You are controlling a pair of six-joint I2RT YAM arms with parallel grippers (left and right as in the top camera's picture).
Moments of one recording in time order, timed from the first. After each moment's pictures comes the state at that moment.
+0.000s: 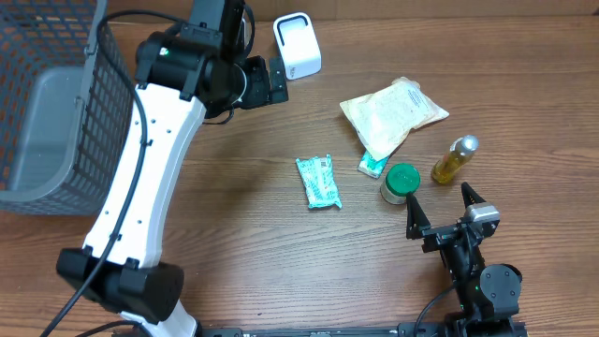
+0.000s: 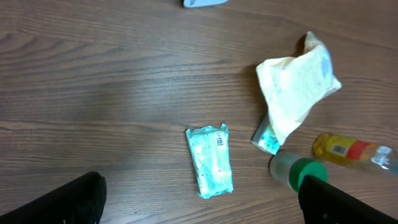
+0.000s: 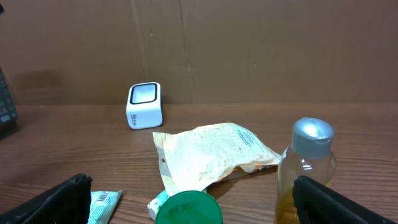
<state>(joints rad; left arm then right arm) -0.30 1.81 2.04 -1.31 0.15 -0.48 0.11 0.01 0.02 -0.03 -0.09 0.10</state>
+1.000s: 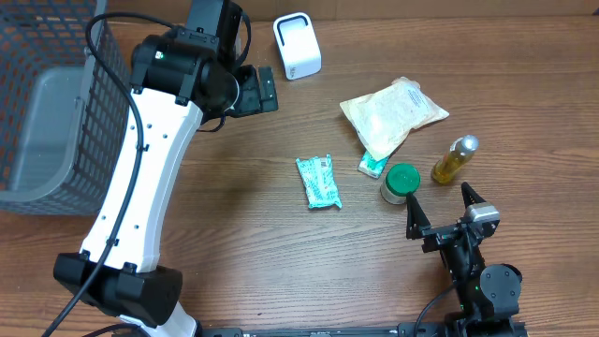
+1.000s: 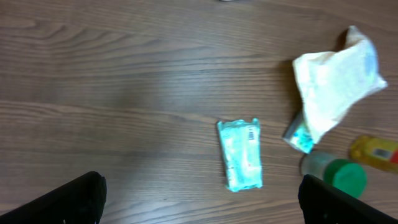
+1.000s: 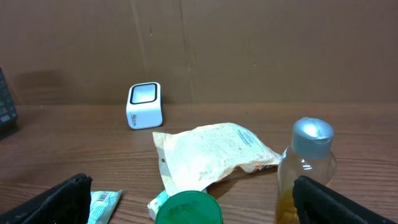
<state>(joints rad) -0.30 1.79 2.02 -1.38 0.04 -0.47 0.11 0.01 0.02 -0.03 -0.09 0.10</state>
